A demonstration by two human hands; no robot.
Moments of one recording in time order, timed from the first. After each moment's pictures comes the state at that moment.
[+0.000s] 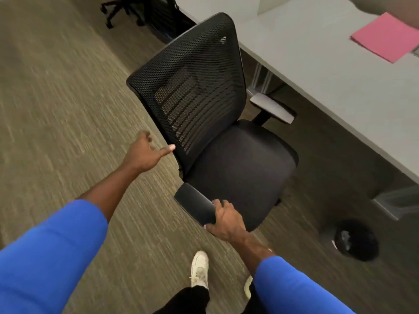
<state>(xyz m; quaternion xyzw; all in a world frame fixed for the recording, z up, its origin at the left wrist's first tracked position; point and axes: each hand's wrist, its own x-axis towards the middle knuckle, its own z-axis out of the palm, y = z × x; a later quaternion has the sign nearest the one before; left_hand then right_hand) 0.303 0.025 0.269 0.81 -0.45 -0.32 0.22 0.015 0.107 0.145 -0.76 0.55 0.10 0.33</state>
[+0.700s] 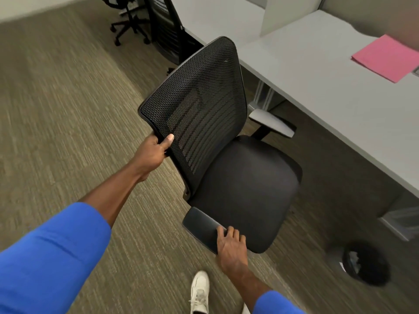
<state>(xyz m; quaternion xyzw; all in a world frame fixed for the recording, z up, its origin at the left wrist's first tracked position) 0.307 -0.026 0.285 0.68 -0.43 -0.45 0.39 0.019 0.132 0.096 -0.77 0.59 0.15 0.20</state>
